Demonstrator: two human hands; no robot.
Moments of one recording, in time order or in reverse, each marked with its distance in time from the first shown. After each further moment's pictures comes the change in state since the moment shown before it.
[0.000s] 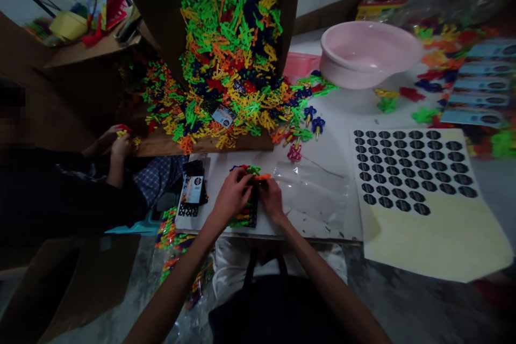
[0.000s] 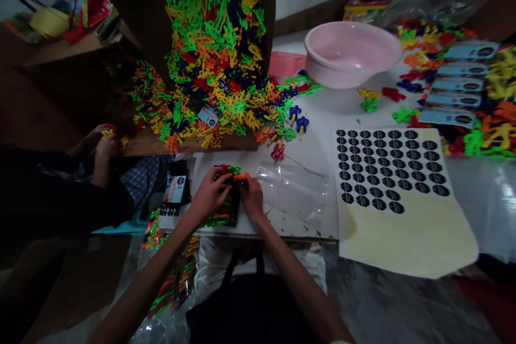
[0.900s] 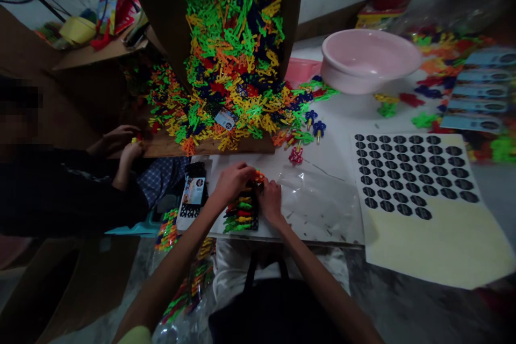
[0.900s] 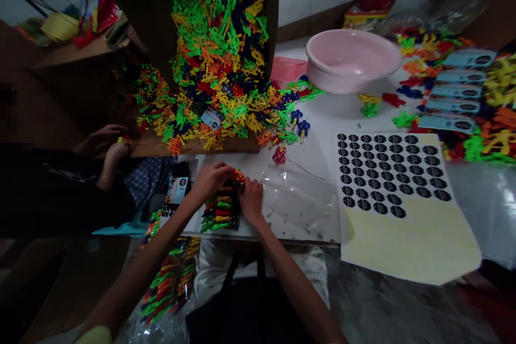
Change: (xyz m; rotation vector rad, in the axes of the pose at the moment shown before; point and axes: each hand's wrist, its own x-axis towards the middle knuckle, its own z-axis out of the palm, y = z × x) left_hand 0.040 -0.018 -0.012 0.200 -0.118 0.091; right_hand 0.007 -0.029 -0.002 -0.560 -0.145 0.031
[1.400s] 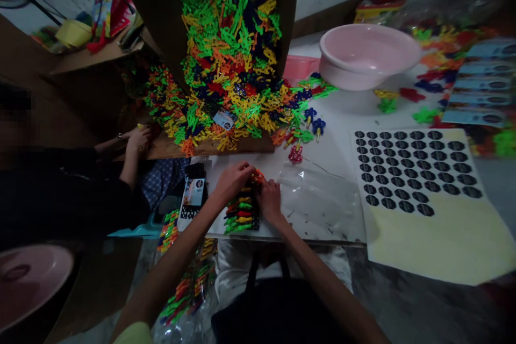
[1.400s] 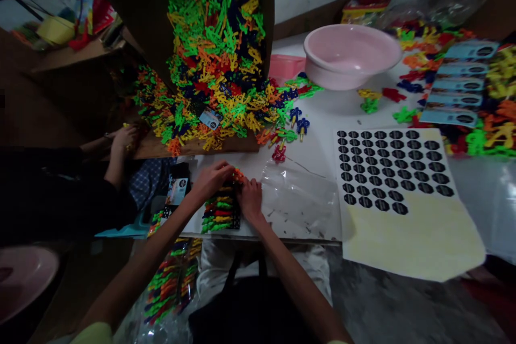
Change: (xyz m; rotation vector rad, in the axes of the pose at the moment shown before) left_hand 0.005 -0.004 -0.002 0.054 -0.035 0.064; right_hand -0.003 -0.003 -0.002 -0.021 -0.012 -0.093
